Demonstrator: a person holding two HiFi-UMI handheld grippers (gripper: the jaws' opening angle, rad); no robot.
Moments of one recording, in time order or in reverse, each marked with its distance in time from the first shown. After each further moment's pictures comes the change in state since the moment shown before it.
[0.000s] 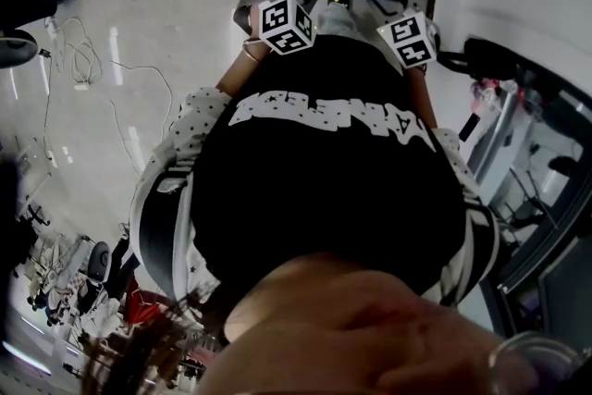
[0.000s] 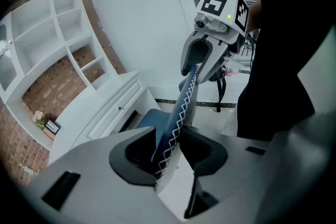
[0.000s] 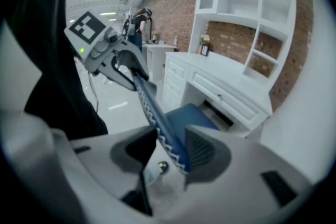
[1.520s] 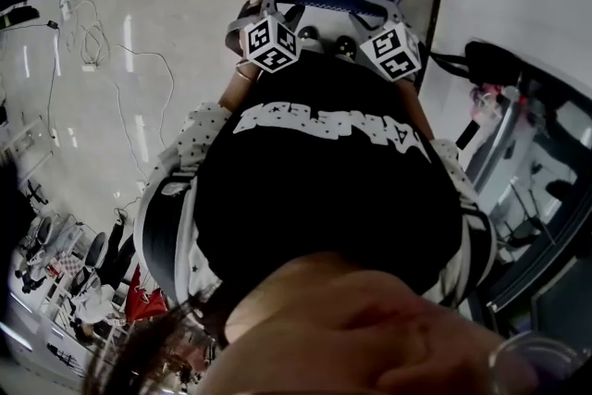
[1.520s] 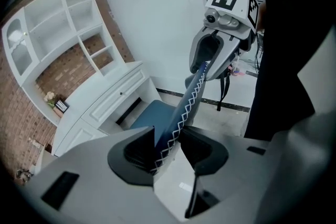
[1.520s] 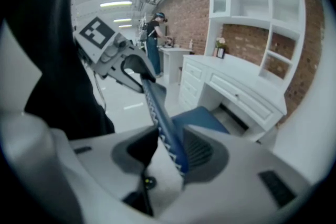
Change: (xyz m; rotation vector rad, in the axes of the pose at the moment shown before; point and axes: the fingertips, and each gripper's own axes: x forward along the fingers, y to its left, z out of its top) left arm -0.023 -0.047 -0.042 -0.153 0.122 0.062; right arm -0.002 0.062 -0.019 -0.067 -0.025 0.177
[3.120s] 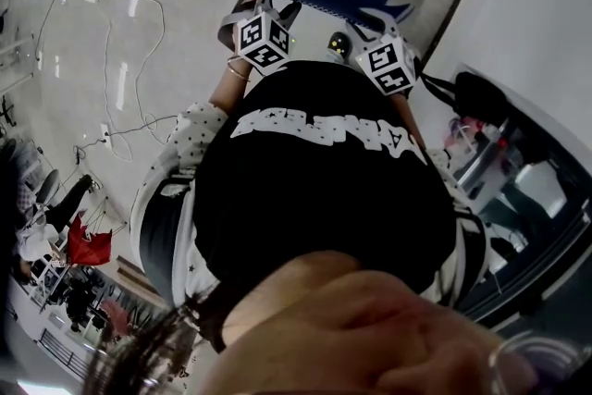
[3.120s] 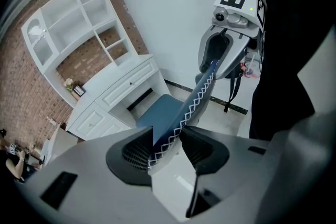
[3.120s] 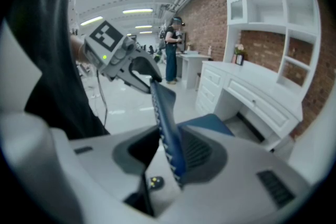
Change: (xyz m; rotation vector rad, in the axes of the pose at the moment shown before) left arm -0.021 -0.054 -0.003 -0.144 0.095 0.155; right arm -0.026 0.031 -0.037 -0.118 -0.072 0.178
